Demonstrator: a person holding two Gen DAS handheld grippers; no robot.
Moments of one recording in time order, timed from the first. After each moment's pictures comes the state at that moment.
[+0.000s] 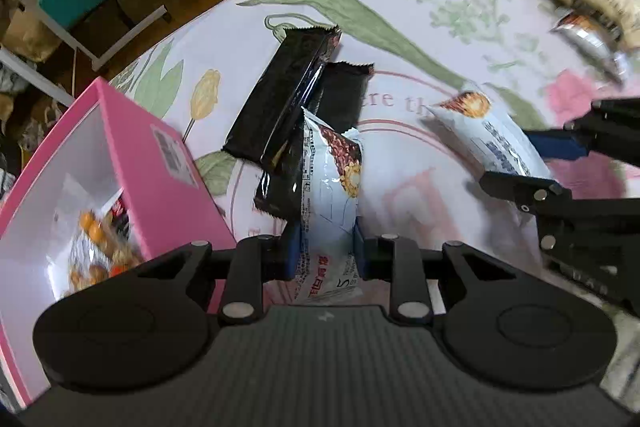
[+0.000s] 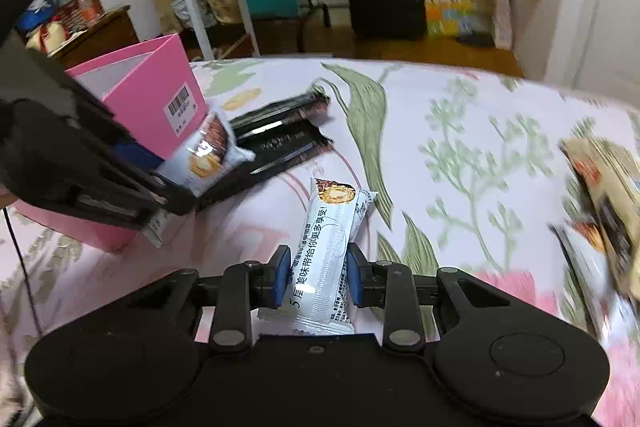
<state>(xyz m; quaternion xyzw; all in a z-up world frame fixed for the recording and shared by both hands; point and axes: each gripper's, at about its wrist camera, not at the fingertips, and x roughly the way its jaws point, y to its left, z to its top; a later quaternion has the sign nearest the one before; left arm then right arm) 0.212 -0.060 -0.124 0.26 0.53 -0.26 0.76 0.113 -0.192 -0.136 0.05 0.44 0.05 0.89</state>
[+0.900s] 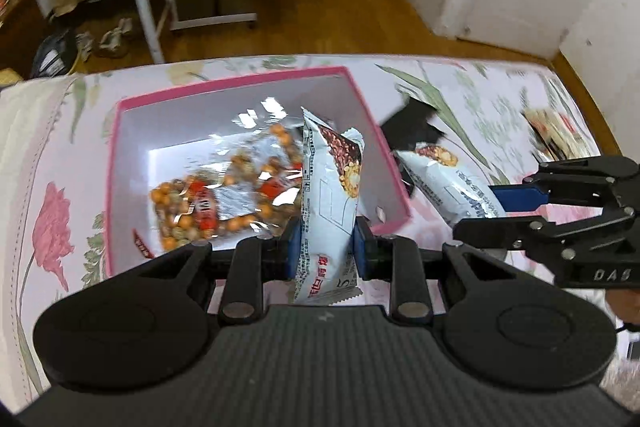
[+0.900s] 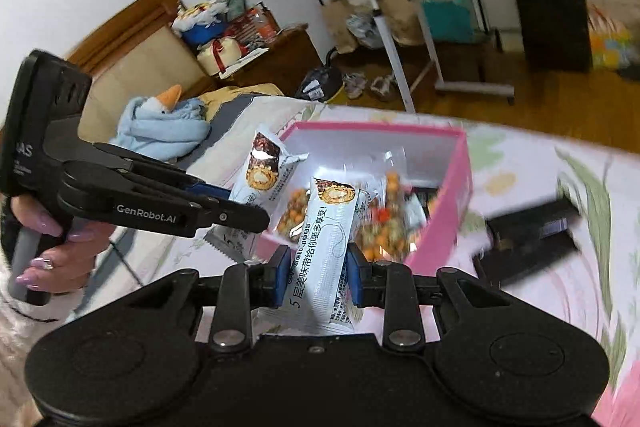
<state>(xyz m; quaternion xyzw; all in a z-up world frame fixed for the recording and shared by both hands) 0.179 0.171 0.010 0.03 0.50 -0.21 0.84 0.129 -0.061 -0.010 0.09 0.40 0.29 0.86</state>
